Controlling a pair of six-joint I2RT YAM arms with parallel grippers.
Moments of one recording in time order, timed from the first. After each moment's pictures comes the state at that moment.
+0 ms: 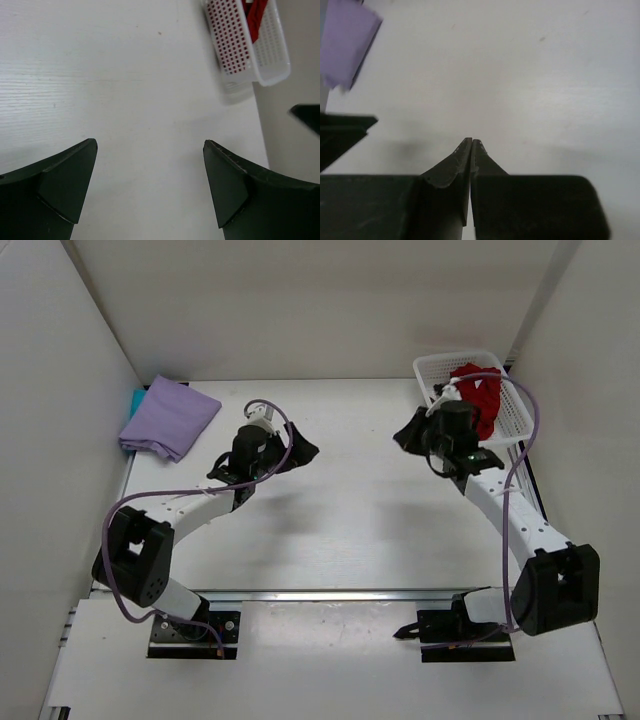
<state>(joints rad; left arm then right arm) -0.48 1.48 0.88 0.24 0.11 -0.72 0.28 1.29 0.98 -0.15 -0.21 0.47</state>
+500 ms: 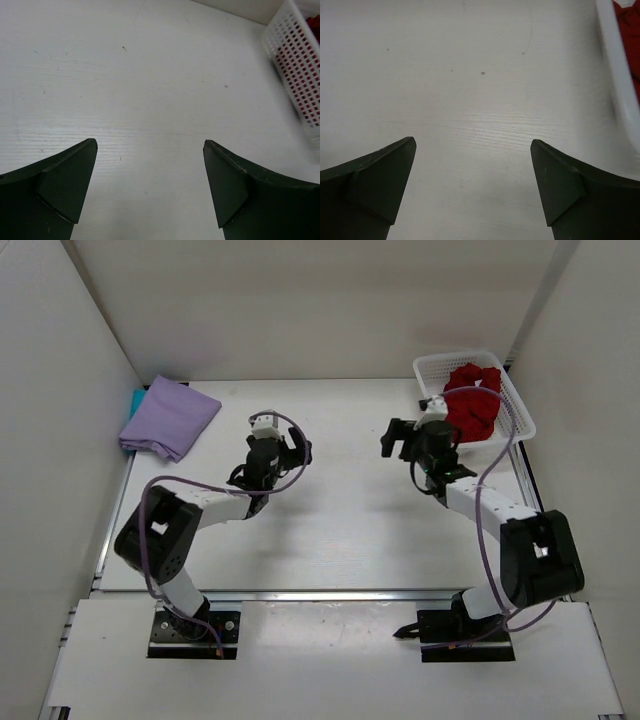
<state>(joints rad) -0.52 1.62 0.79 0.58 -0.25 -0.50 0.22 1.42 0.83 0.26 -0.01 0.26</state>
